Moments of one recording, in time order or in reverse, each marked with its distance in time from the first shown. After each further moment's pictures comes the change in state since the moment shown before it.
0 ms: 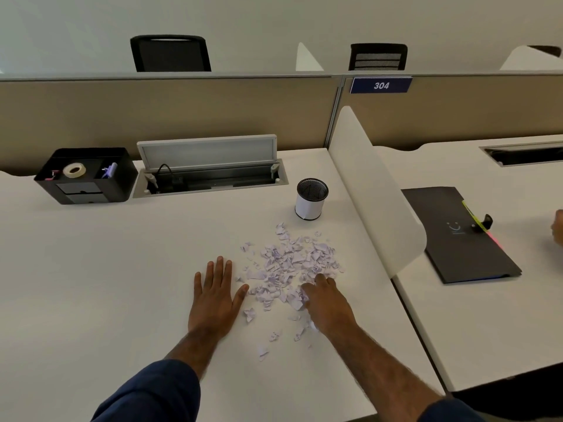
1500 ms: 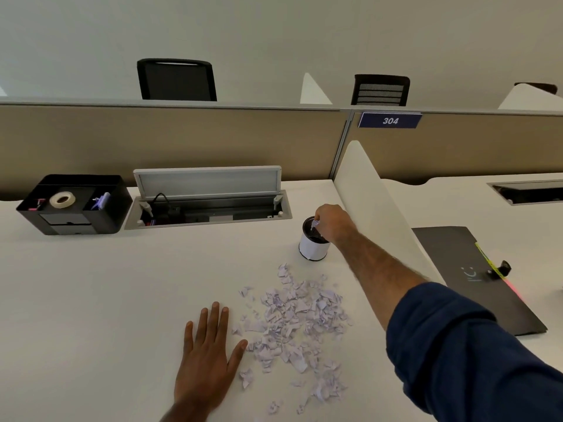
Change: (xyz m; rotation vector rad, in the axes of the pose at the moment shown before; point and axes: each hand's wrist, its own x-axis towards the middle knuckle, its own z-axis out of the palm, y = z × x) left_hand 0.009 -0.010 0.017 0.060 0.085 0.009; right_hand 0.231 0.031 -0.167 0.157 0.197 0.151
